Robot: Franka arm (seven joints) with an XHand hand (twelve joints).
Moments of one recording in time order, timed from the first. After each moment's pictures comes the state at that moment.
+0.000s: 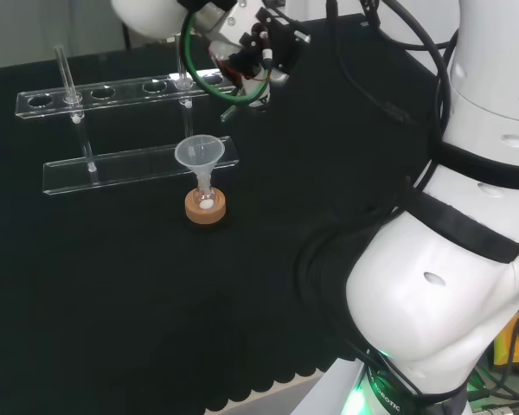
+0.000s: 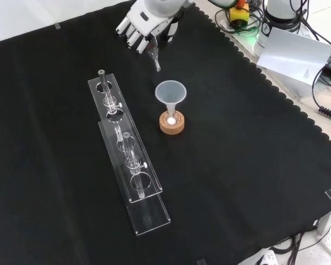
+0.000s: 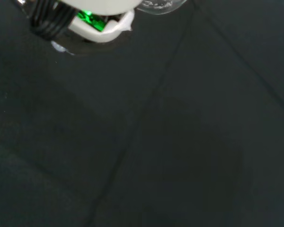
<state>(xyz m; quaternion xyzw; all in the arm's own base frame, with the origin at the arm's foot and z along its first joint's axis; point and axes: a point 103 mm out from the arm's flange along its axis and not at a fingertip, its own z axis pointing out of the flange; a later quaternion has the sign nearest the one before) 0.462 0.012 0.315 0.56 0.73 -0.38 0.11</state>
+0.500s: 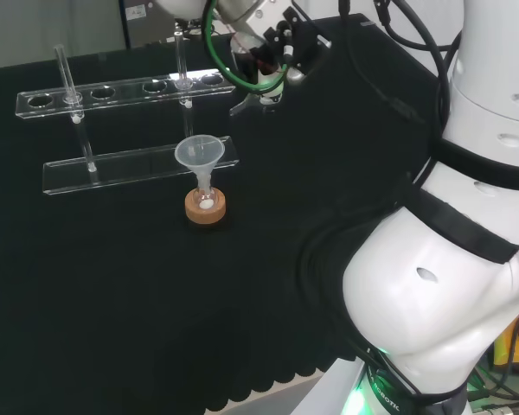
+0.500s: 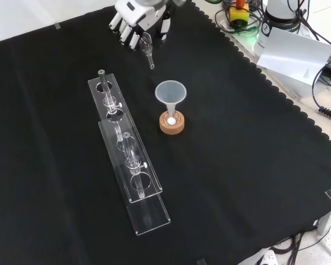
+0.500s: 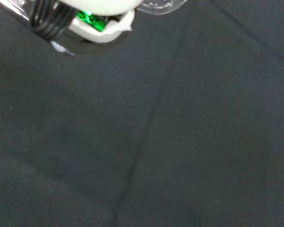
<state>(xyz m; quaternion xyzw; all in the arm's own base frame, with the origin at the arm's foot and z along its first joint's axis) 0.468 -0.019 0.302 0.60 0.73 -0.33 0.06</state>
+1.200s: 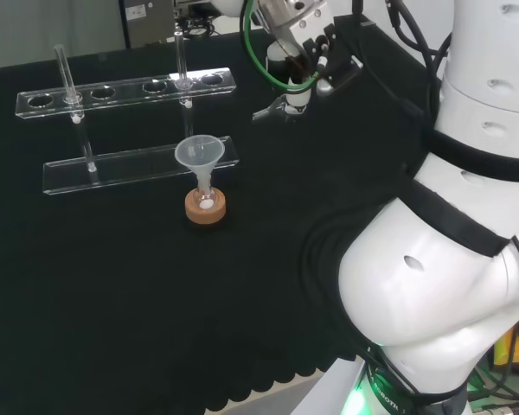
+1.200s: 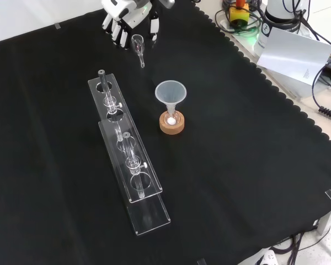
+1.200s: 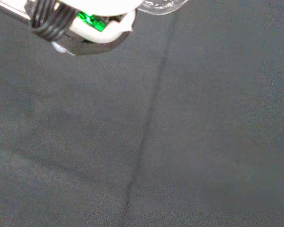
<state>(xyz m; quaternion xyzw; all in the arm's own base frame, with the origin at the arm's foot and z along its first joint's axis) 0.470 -0.077 0.259 0.63 0.72 -0.28 -0.02</state>
